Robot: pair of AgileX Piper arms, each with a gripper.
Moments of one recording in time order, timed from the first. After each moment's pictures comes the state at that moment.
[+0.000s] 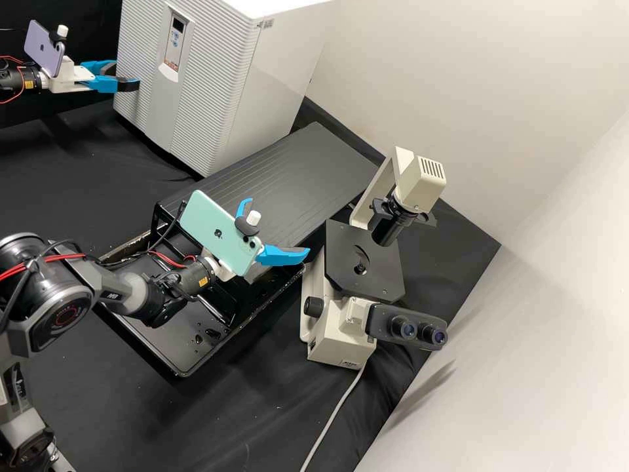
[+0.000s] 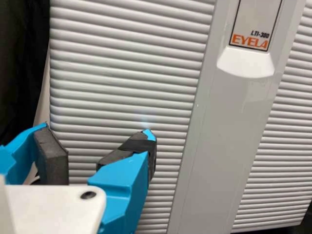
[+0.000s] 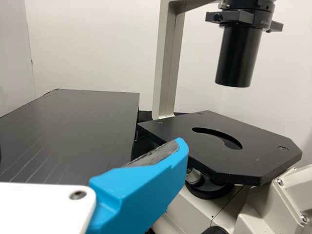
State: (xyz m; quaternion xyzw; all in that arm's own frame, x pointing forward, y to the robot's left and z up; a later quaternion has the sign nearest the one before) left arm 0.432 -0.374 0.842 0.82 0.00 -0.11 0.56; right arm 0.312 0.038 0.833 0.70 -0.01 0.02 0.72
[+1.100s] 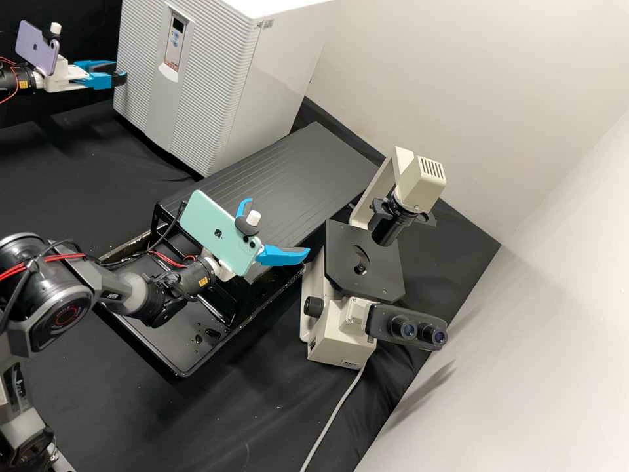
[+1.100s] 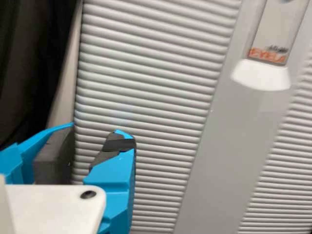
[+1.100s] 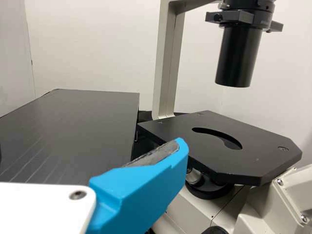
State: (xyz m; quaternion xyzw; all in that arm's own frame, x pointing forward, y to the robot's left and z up) left arm 0.413 -0.377 0.842 0.81 0.00 -0.10 0.58; right arm 0.312 0.038 0.833 0.70 -0.01 0.02 0.72
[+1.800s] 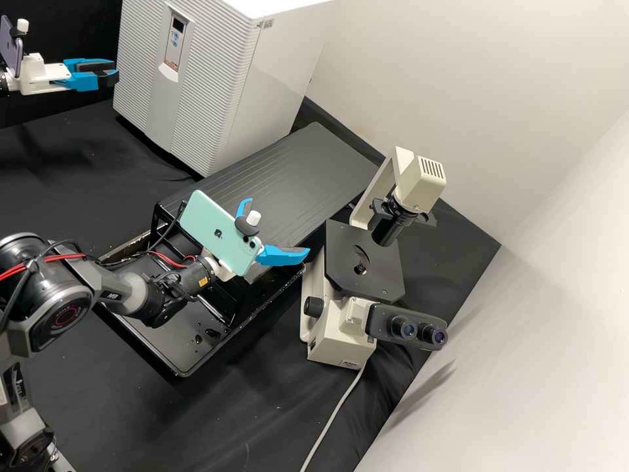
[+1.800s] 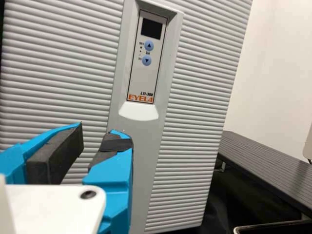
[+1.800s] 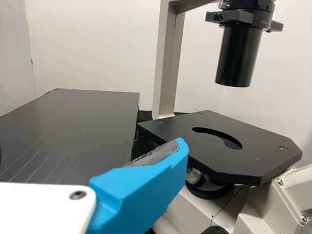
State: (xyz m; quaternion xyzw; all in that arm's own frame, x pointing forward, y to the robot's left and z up) left arm 0.348 -0.419 0.845 0.80 -0.09 -0.16 0.57; right arm 0.312 0.038 0.833 0.70 -0.01 0.02 0.72
